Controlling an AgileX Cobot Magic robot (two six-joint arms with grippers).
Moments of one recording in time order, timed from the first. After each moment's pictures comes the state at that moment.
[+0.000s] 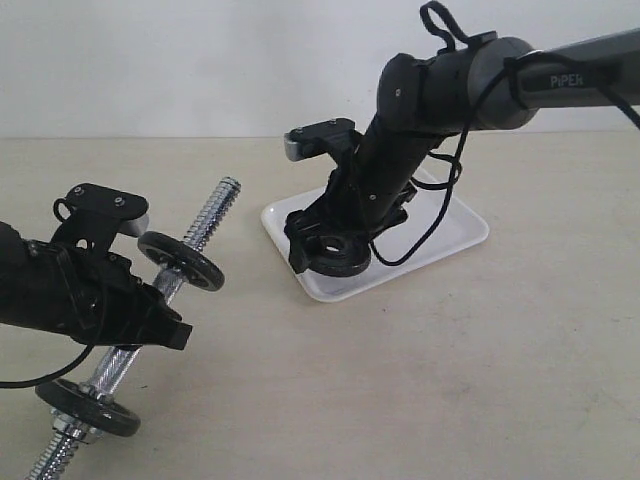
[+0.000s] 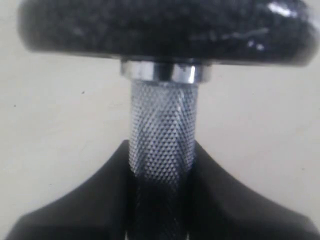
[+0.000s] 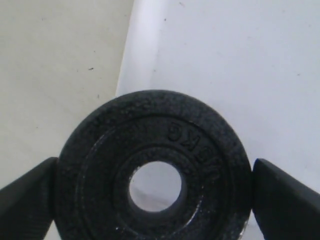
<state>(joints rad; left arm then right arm) 0.06 1.61 -0.63 -0.90 0.15 0.92 0.07 2.17 -1.60 0.36 0.76 -0.37</state>
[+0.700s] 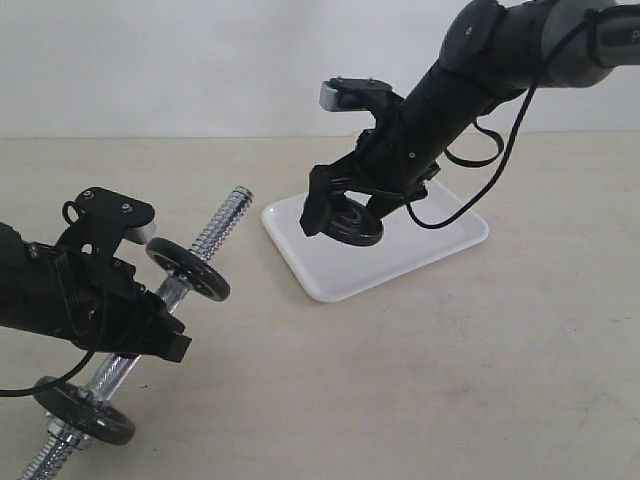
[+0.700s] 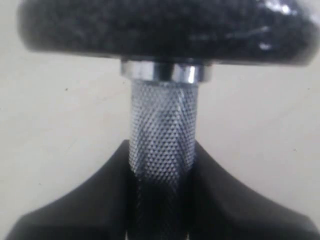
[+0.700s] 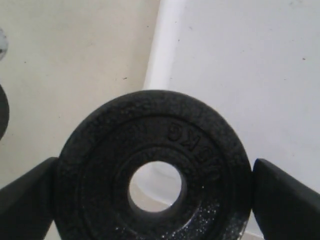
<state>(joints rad) 0.06 1.61 -0.63 -0.89 0.20 0.97 -0.04 2.09 -1.61 0.60 0.89 -0.58</state>
